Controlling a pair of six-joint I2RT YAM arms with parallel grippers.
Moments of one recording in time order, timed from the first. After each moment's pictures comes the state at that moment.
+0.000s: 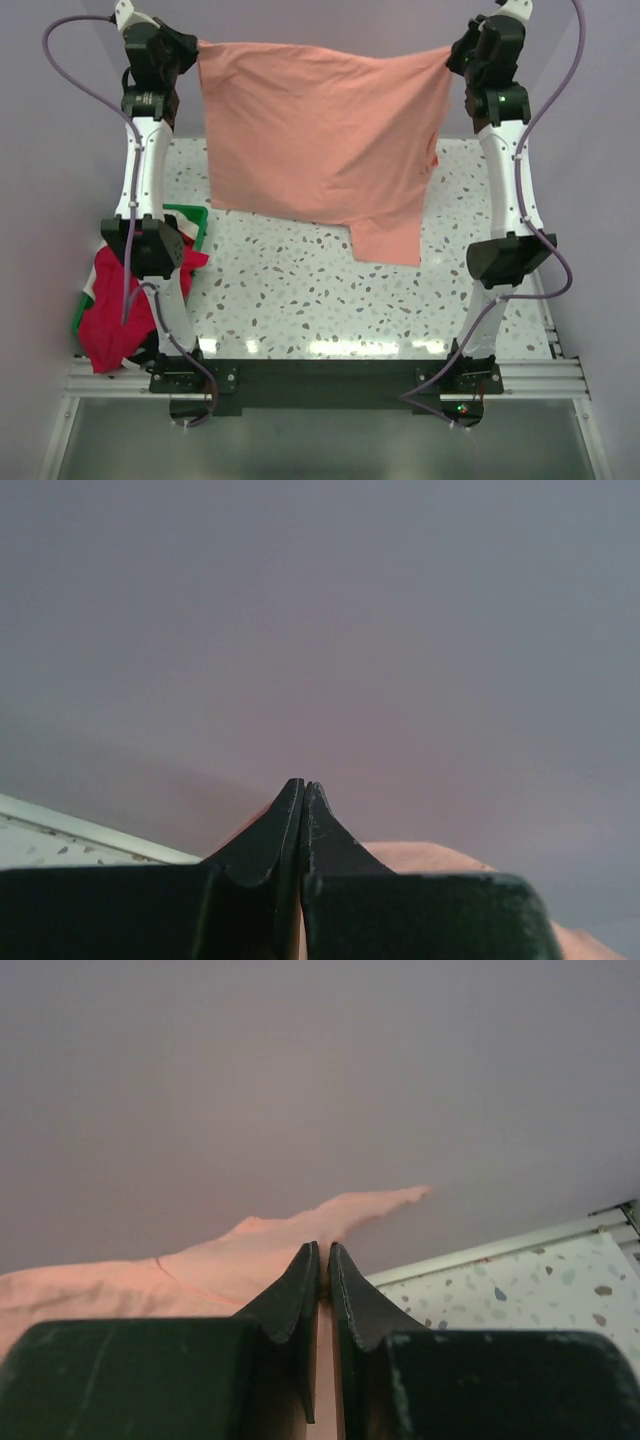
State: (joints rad) left arm 0.01 2.08 2.39 -0.31 -0.03 -0.70; right arm 0.09 1.98 2.44 -0.54 0.22 0.35
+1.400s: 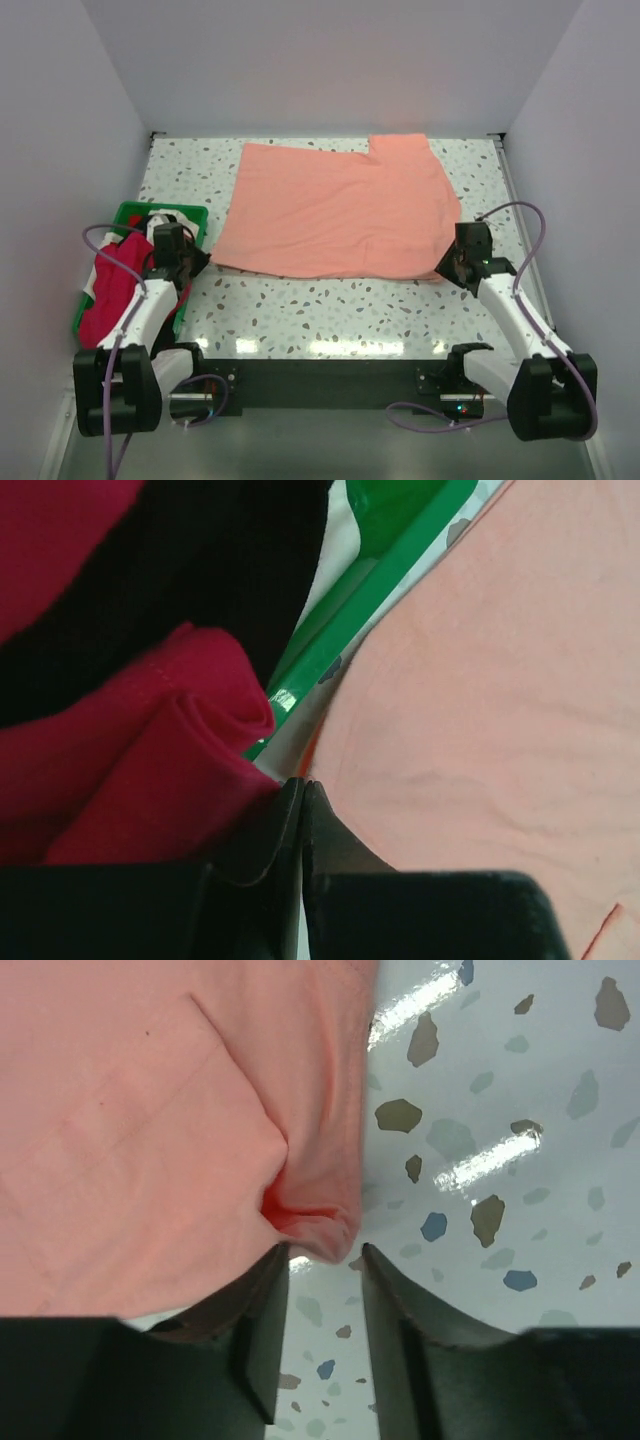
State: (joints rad) left arm 0.09 1.08 0.49 -0.19 -0.05 -0.76; right arm 0.07 1.08 0.62 -0.53 0.21 0.62
